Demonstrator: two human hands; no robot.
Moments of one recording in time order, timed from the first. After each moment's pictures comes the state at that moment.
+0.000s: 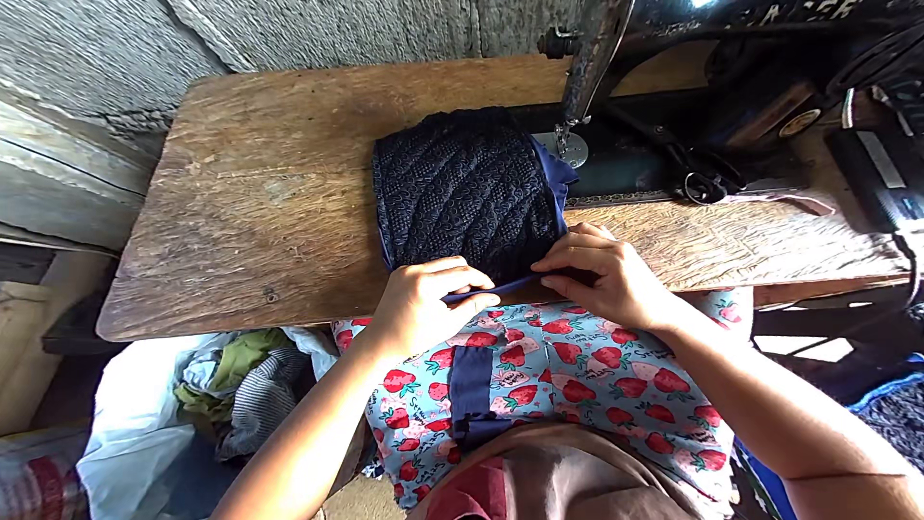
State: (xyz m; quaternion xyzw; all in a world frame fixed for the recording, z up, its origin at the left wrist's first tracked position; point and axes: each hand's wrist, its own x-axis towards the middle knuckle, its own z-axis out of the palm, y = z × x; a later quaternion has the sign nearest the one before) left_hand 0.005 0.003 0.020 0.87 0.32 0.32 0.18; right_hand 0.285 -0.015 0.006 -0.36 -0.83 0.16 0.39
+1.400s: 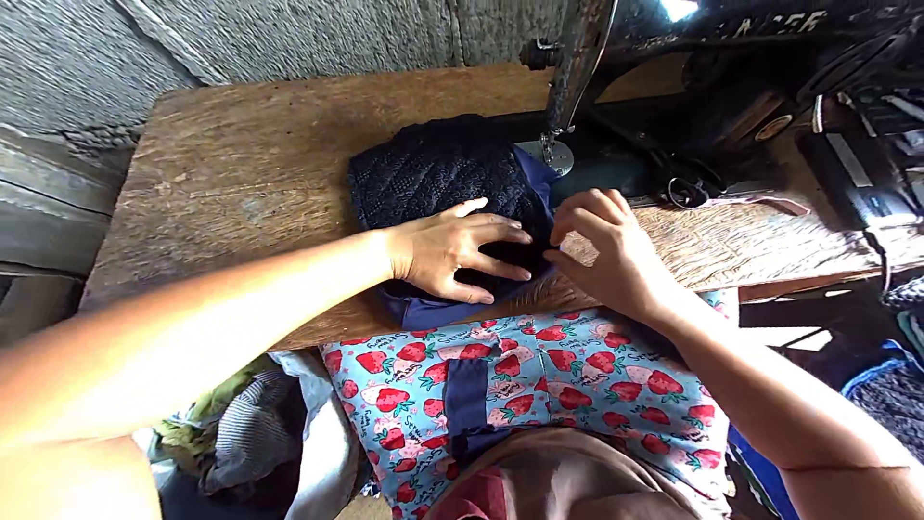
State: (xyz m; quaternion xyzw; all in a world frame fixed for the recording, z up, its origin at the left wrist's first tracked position) left_hand 0.034 0.115 0.027 0.99 -0.04 0.08 0.13; right_hand 0.289 -0.005 0.033 -0.50 -0.80 0.08 0.33
